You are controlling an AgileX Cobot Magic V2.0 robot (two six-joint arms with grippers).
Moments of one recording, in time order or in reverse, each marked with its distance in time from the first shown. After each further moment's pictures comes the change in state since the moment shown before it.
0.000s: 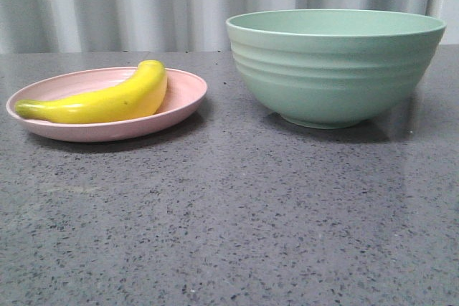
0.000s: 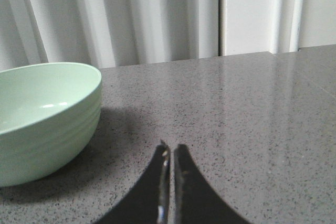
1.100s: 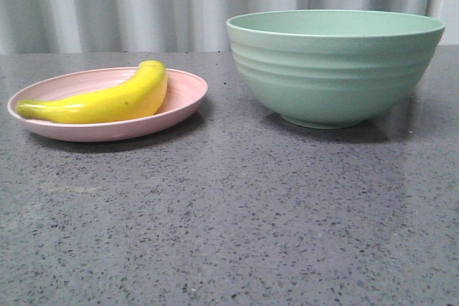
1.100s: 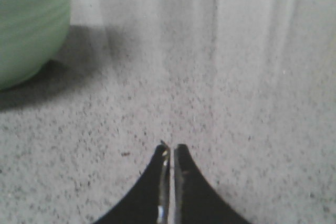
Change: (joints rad) left arm 0.000 0.000 0.162 0.032 0.085 0.000; right arm 0.000 -0.050 0.197 -0.025 -0.002 0.000
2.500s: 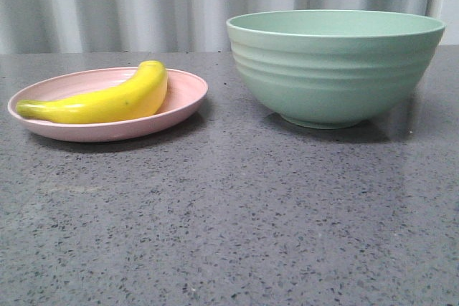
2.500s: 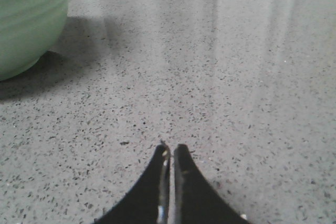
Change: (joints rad) left arm 0.000 0.000 0.000 -0.015 0.070 0.000; right arm 0.000 0.000 0.000 0.006 0.060 0.000
